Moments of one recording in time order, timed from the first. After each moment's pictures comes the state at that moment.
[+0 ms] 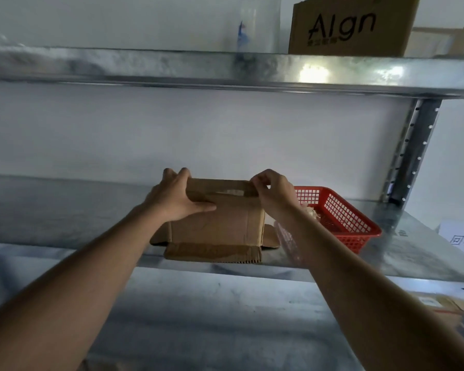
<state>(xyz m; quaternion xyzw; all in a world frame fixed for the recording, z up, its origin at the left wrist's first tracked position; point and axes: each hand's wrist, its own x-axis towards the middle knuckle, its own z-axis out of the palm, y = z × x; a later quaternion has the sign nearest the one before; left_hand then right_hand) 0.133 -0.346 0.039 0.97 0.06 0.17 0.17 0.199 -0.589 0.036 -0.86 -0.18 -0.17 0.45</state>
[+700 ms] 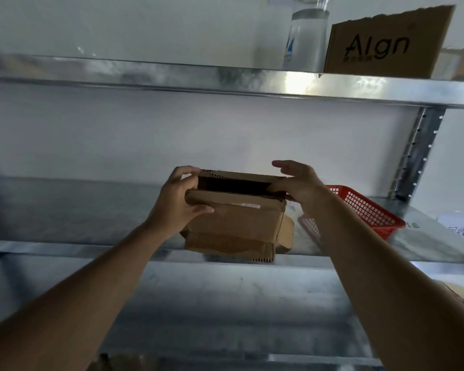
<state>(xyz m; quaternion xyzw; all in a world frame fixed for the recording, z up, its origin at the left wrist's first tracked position) 0.076 -0.223 0.017 0.84 -0.21 0.42 0.28 0.131 -0.516 0.081 -0.79 -0.09 -0.05 0.60</state>
